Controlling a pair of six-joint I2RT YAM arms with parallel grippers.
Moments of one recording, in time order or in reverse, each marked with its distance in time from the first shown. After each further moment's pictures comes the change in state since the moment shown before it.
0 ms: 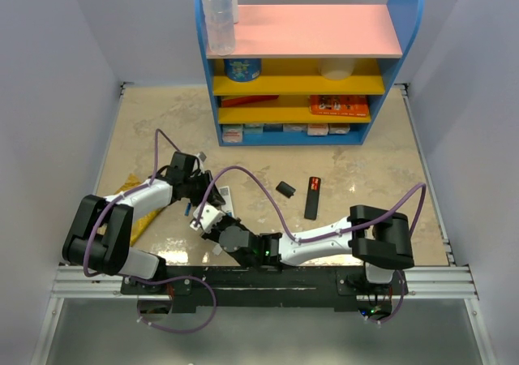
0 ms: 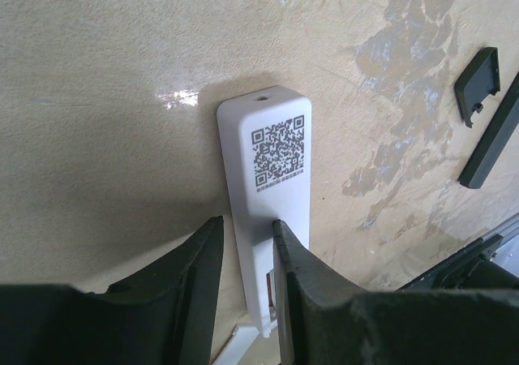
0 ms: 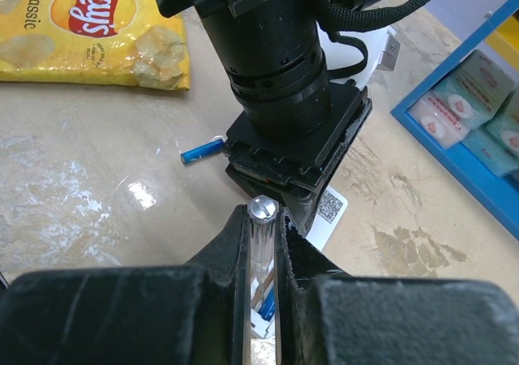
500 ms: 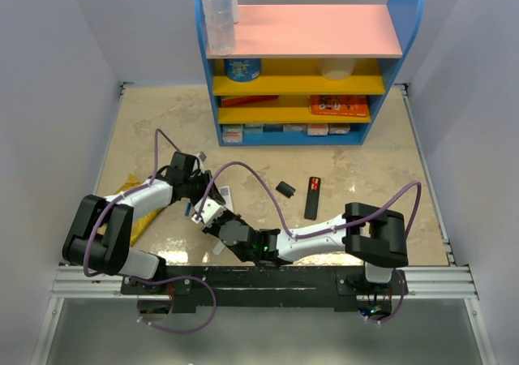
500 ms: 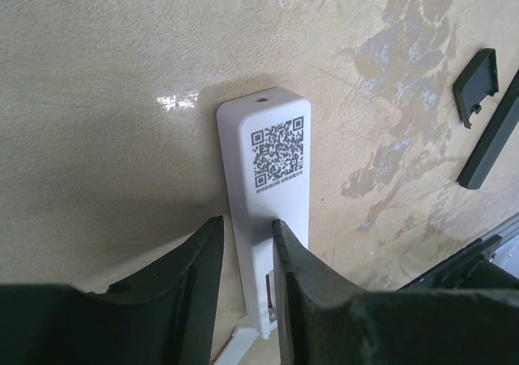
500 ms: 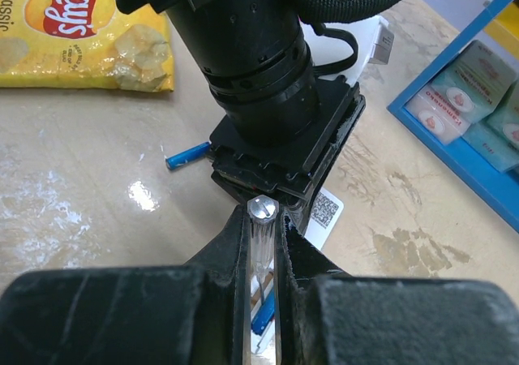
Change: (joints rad) left arm 0.000 0.000 -0.002 0.006 0.000 -0.001; right arm -0.037 0.028 0.000 0.037 -0.019 0.012
